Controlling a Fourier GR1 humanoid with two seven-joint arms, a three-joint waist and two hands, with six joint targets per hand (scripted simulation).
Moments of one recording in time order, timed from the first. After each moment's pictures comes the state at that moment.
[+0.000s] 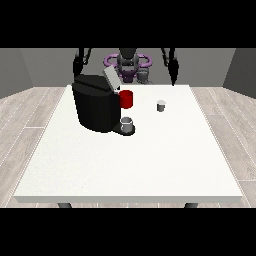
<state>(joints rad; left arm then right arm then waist) 0.01 0.07 0.02 -1.58 0.02 0.02 -0.01 0.02 -0.13 -0.02 -1.59 0.02 -0.01 0.00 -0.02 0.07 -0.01</state>
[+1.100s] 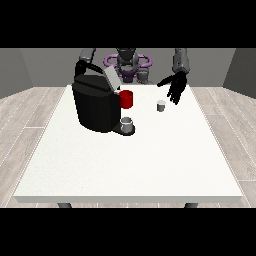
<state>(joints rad) -0.30 0.45 0.00 -1.25 -0.32 -0.19 -0.05 -0.13 -0.04 0.07 -1.60 0.19 -0.15 -0.02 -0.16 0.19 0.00</state>
